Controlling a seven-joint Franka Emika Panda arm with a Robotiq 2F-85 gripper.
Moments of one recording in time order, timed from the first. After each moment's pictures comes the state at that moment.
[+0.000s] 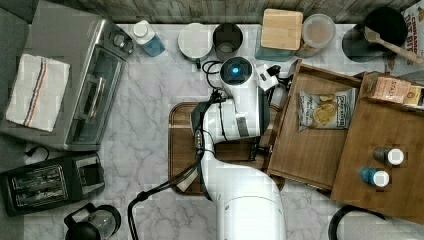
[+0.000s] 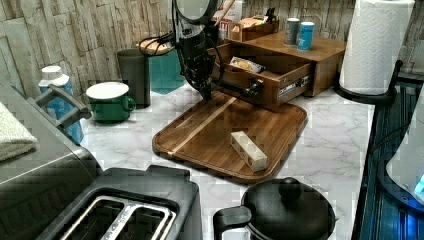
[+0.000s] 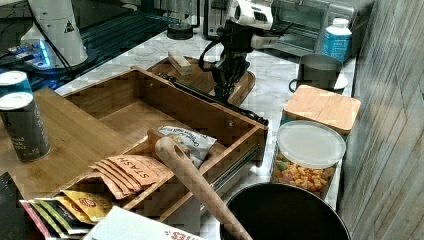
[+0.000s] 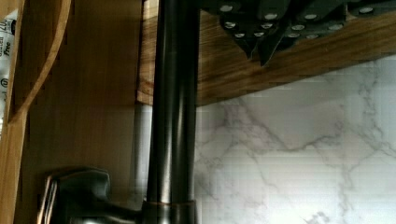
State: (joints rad) arm -0.06 0.47 0.00 -1.94 -0.28 0.69 -0.39
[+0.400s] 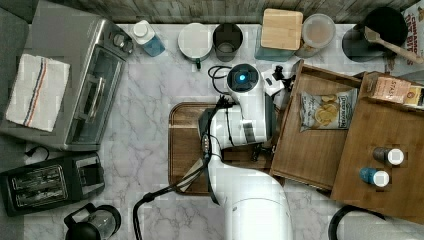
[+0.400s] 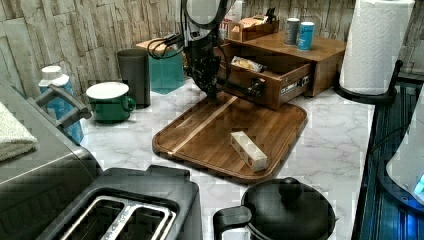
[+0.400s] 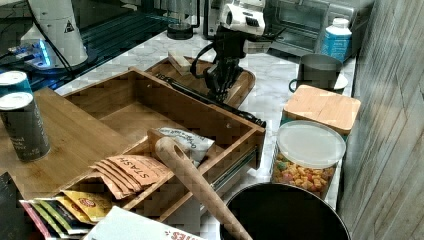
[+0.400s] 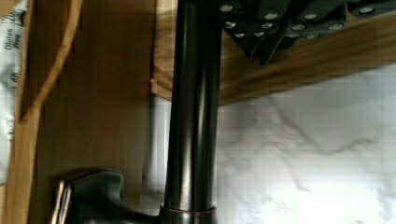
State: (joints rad) arm -0.09 0.45 -0.01 -2.00 -0.34 0.75 -0.40
